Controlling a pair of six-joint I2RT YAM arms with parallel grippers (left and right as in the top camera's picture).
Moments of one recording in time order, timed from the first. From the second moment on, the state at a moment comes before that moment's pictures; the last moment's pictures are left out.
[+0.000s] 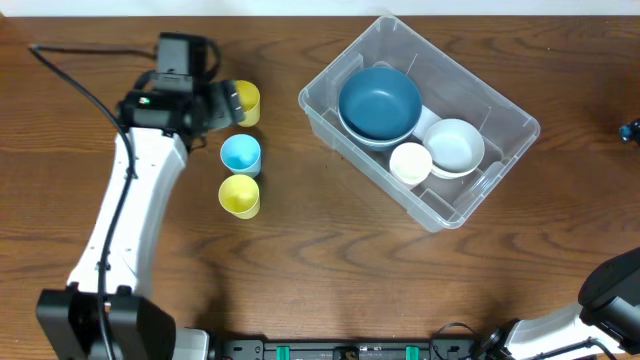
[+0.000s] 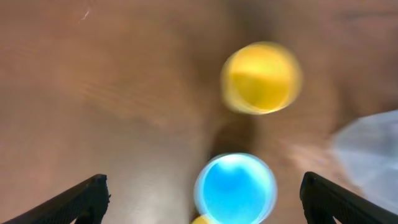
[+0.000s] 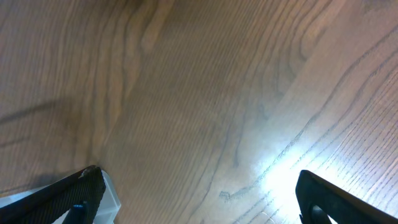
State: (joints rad) left arm -0.07 1.60 1.44 -0.91 -0.15 -0.36; right arm -0.65 1.79 1.71 -1.19 0.04 0.47
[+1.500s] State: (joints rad) left arm -0.01 1.87 1.31 -0.86 0.04 -0.32; right arm -0.65 1.79 1.71 -1.19 0.04 0.47
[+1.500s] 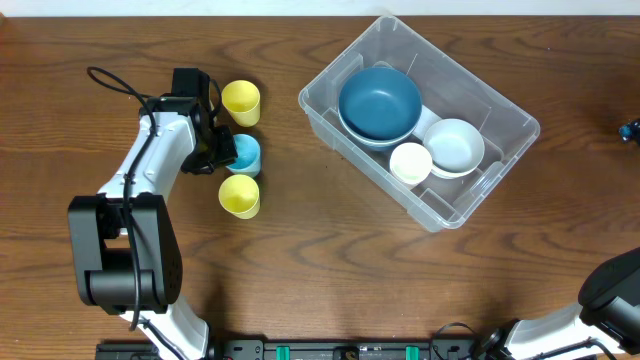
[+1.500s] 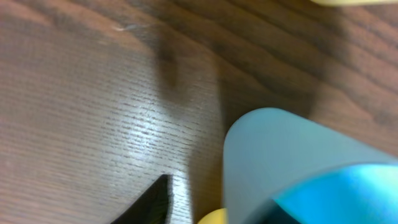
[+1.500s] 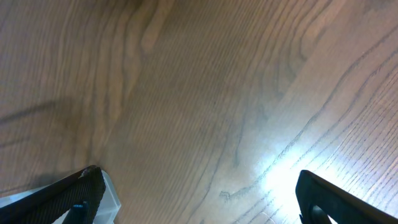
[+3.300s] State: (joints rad) left arm -0.71 1.71 1.44 -0.56 0.12 -0.31; right arm -0.65 1.79 1.71 -1.19 0.04 0.47
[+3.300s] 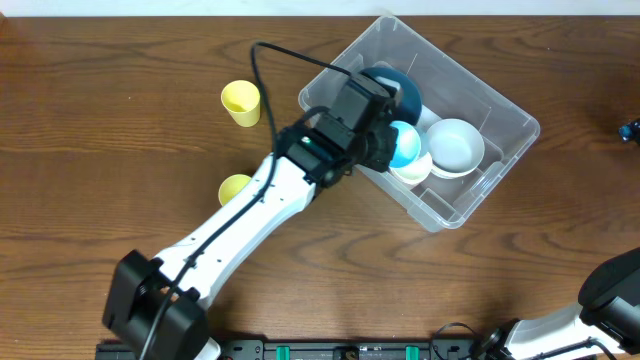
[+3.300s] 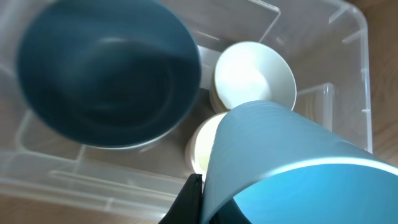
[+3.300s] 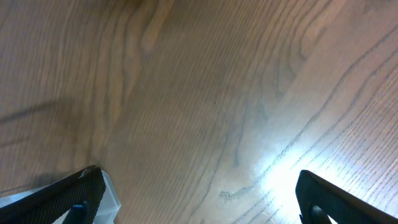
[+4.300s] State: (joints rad) left arm -0.70 1.75 1.44 -0.53 0.12 -0.27; right arm -0.65 1.79 1.71 -1.19 0.04 0.47
